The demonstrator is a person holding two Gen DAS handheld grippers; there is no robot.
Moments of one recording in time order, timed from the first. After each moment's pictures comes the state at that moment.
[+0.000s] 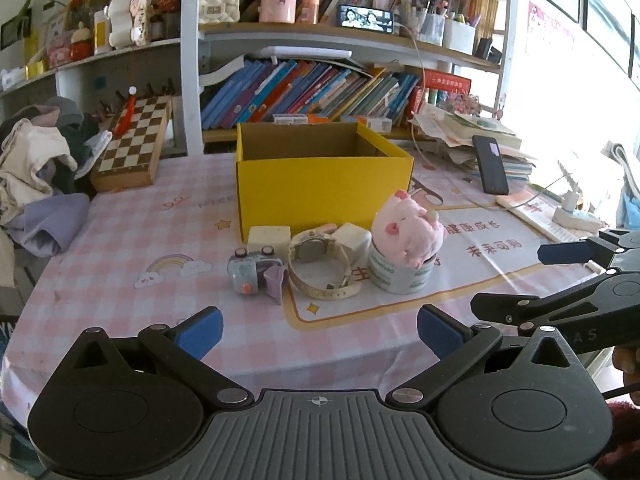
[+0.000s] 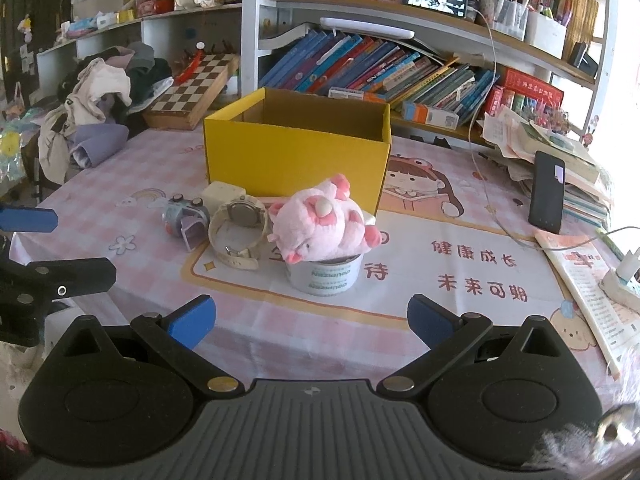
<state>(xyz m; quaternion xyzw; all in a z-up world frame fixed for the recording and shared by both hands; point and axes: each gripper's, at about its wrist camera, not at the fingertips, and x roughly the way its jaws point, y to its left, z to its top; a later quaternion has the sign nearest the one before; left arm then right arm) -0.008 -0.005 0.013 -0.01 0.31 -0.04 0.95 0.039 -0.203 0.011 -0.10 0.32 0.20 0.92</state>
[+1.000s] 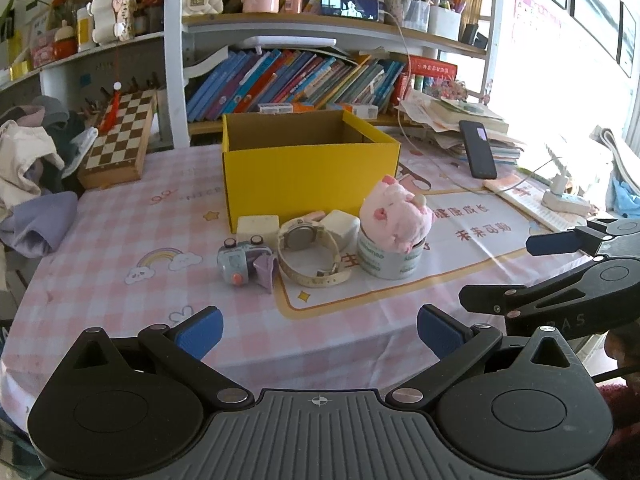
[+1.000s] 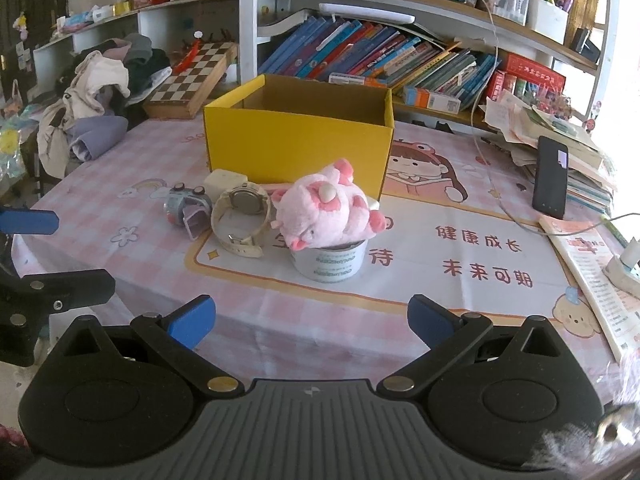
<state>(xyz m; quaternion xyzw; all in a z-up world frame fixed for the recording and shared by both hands) -0.009 -0.004 0.011 -0.01 0.33 -0.06 0.94 0.040 -0.201 0.010 -0.10 0.34 0.20 0.91</state>
